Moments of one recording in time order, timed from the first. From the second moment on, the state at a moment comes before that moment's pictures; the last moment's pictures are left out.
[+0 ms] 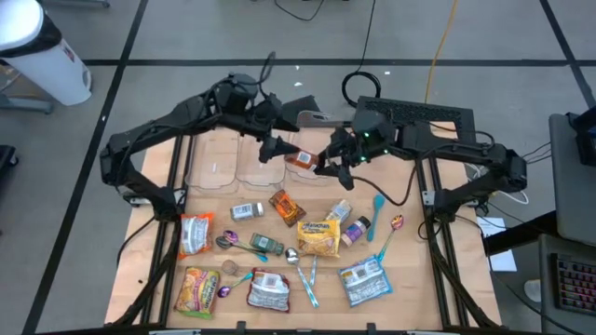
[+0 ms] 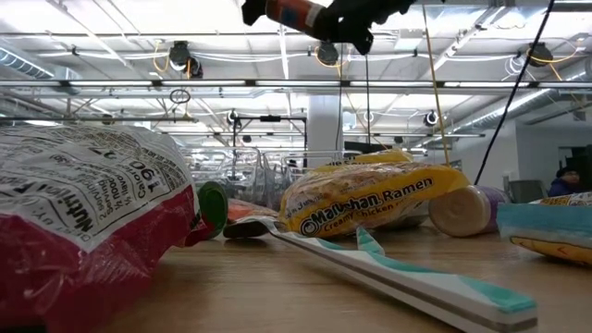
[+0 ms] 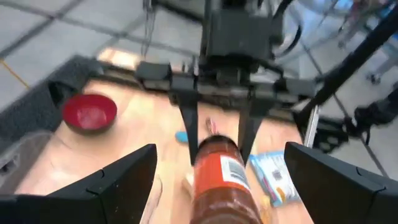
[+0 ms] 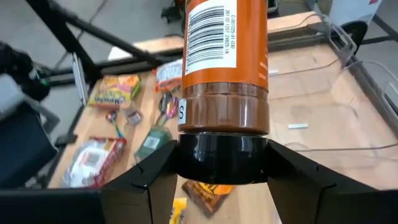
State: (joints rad) left arm 0.37 1.52 1.69 -0.64 0.45 -0.08; right arm -0.27 1.37 1.30 -0.41 -0.35 0.03
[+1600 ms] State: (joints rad) left arm 0.33 1.67 1.82 -0.94 0.49 0.00; right arm -0.25 1.45 1.44 -0.51 -0.34 -0.08
